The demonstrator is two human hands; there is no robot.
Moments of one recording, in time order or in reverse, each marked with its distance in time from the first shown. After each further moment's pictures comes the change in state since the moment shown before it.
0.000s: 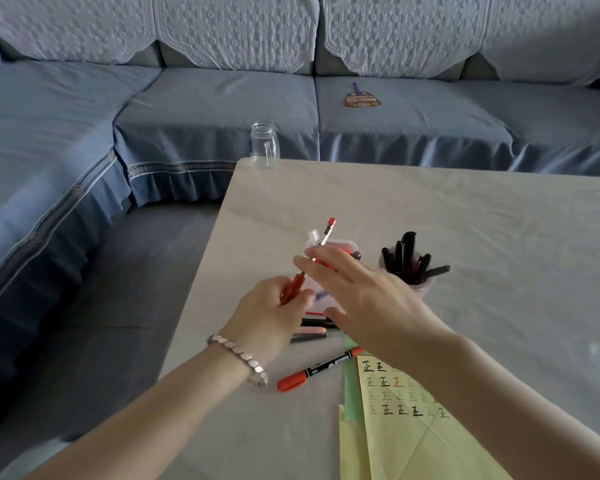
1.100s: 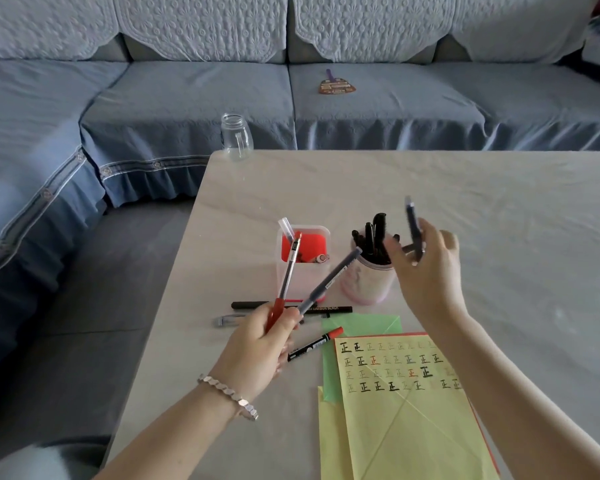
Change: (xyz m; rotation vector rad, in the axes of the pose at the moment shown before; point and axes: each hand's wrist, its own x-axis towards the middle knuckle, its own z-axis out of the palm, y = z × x) left_hand -0.027 -0.021 0.038 -0.375 -0.062 -0.168; right_hand -0.045 0.062 0.000 0.339 0.426 0.927
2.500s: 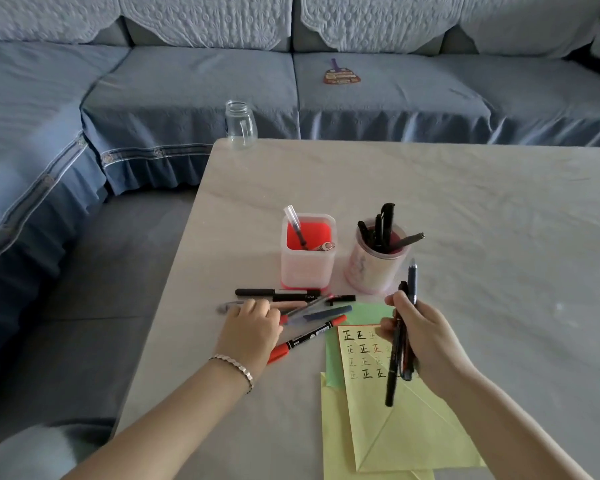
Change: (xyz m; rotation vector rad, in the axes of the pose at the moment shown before) left_hand 0.046 -0.071 -0.019 1.452 0.122 0.572; right_hand -0.066 0.016 0.003 0.656 -0.295 0.625
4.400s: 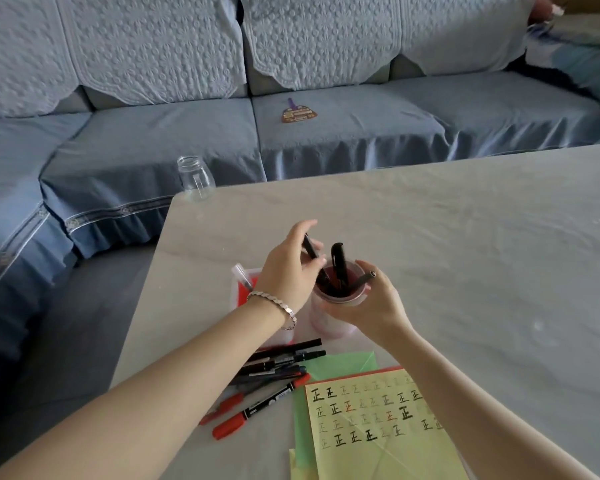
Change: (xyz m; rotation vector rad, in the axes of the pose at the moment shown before) left_hand 0.155 0.068 -0.071 -0.915 0.248 -0.015; right_hand 0.095 -0.035 -0.008 -0.480 0.050 -0.486
